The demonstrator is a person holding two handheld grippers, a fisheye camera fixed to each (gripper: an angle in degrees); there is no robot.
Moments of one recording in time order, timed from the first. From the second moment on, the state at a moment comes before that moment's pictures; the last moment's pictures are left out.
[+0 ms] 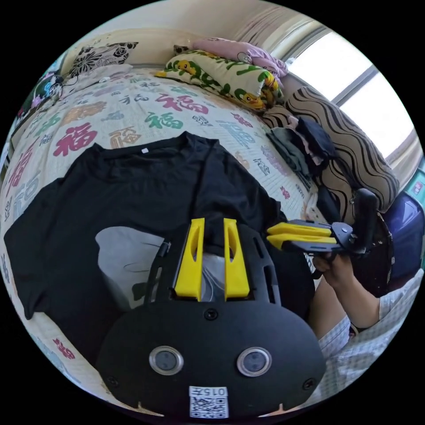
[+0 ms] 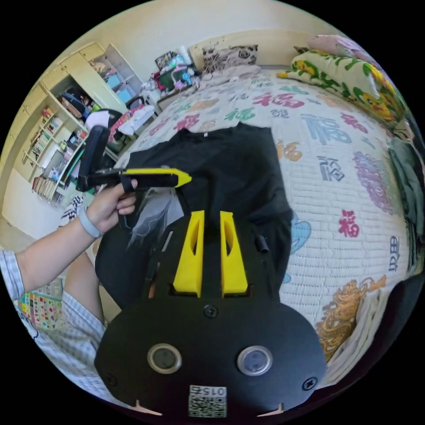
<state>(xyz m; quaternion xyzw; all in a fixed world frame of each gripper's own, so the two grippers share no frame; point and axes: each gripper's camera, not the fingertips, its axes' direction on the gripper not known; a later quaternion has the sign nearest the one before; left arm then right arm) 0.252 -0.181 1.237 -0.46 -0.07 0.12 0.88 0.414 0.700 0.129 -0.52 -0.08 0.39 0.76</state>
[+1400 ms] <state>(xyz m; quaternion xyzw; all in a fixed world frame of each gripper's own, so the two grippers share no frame) 0.194 0.053 1.252 -0.48 -0.01 0.15 0.87 0.464 0.647 0.226 -0.41 -0.12 0.51 0.75</state>
